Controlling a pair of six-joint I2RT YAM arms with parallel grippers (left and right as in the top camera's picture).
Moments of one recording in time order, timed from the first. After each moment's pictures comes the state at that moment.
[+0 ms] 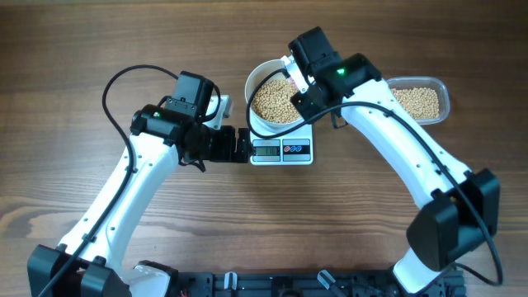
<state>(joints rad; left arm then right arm) -0.32 1.46 1.16 -0.99 0.31 -0.25 0.50 1.81 1.61 -1.01 0.17 -0.18</state>
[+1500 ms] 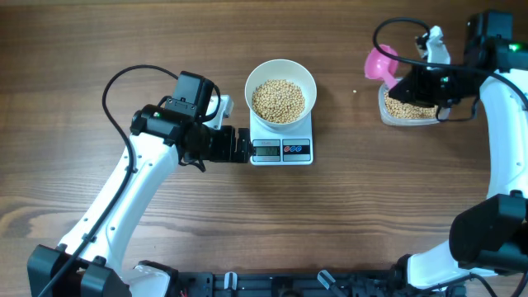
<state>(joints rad) -0.32 1.46 1.16 -0.99 0.31 -0.25 -0.18 1.73 1.64 -1.26 -0.52 -0.10</state>
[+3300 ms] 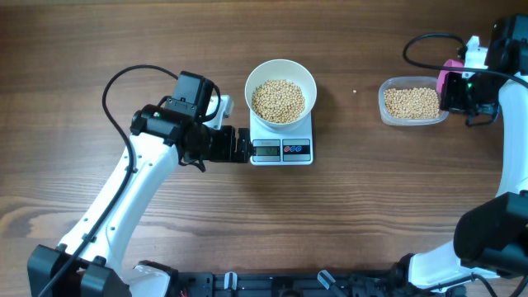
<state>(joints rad) -0.32 1.46 1.16 -0.99 0.31 -0.25 -0.28 1.73 1.63 -1.23 -0.04 -0.09</state>
